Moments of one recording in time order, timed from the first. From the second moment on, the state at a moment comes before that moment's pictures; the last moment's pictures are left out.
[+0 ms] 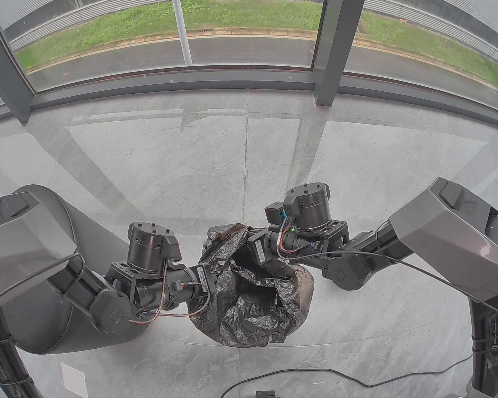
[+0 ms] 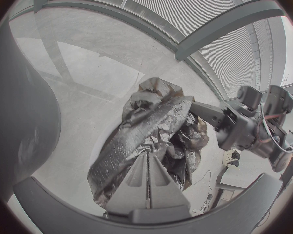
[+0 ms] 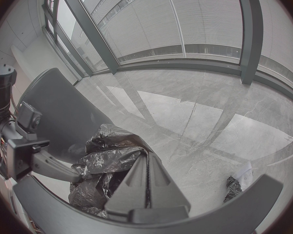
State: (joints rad) left arm -0.50 2.03 -0.72 -0.72 -0.10 -0.59; right arm 0.64 2.33 -1.34 -0.61 0.04 -0.01
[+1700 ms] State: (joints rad) left arm -0.42 2.10 -0.80 -0.72 -0.08 -0.59; right arm 0.58 2.41 -1.41 -0.61 -0.01 -0.11
